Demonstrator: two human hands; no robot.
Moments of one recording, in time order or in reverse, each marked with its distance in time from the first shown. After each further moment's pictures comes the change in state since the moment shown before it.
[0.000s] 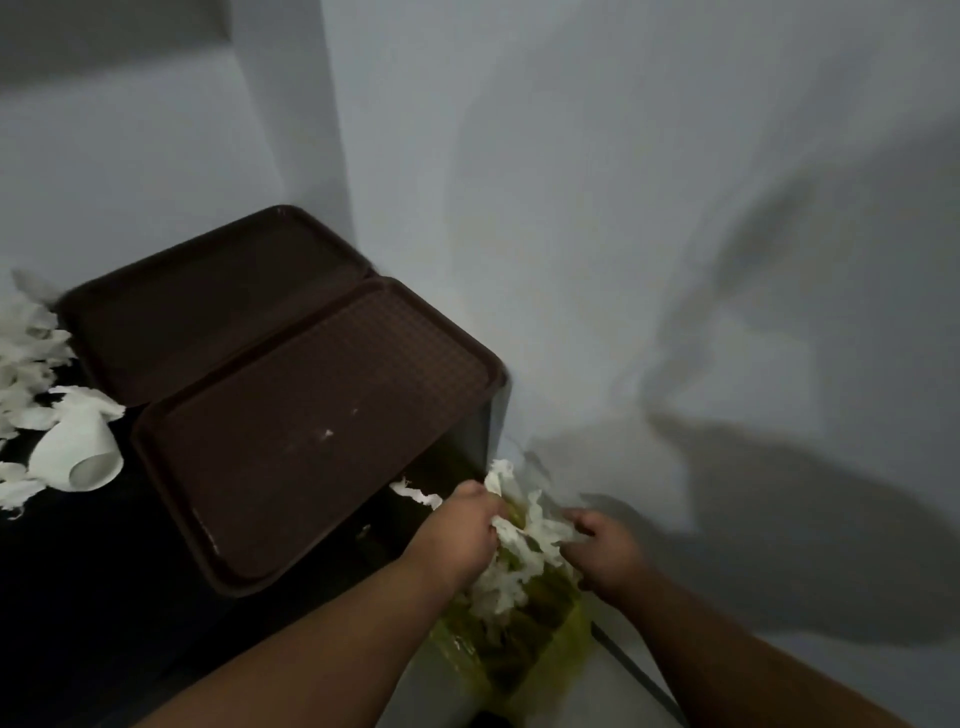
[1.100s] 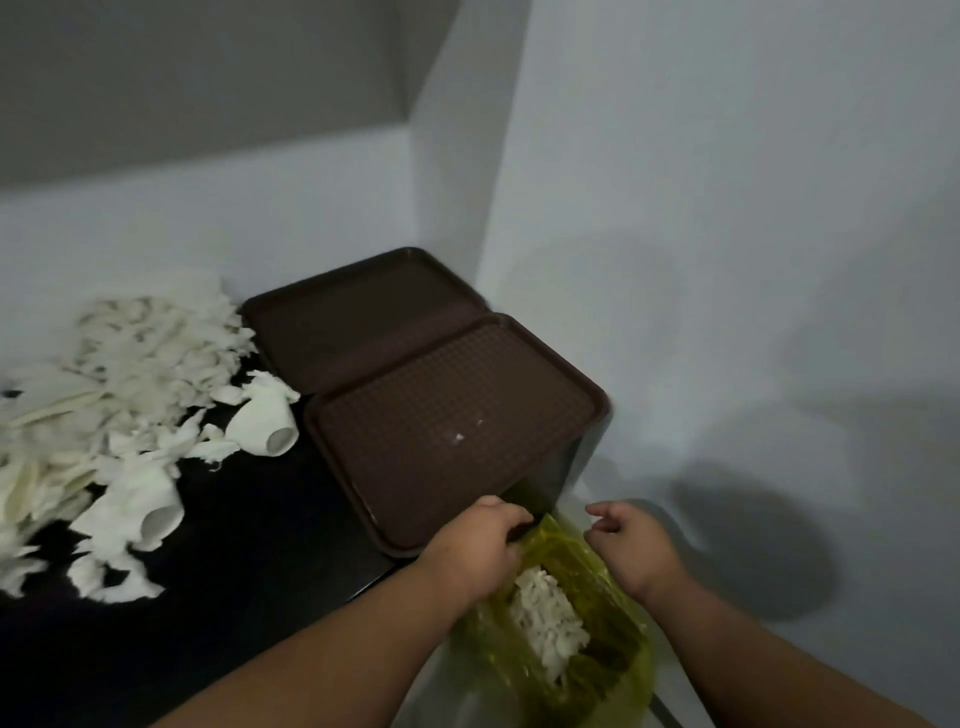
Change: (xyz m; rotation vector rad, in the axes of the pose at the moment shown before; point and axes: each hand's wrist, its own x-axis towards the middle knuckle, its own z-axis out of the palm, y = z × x) left_hand -0.099 -0.075 -0.071 -0.009 0.145 0.037; right_hand -0.062 -0.091 0.074 -0.180 0.114 -0.233
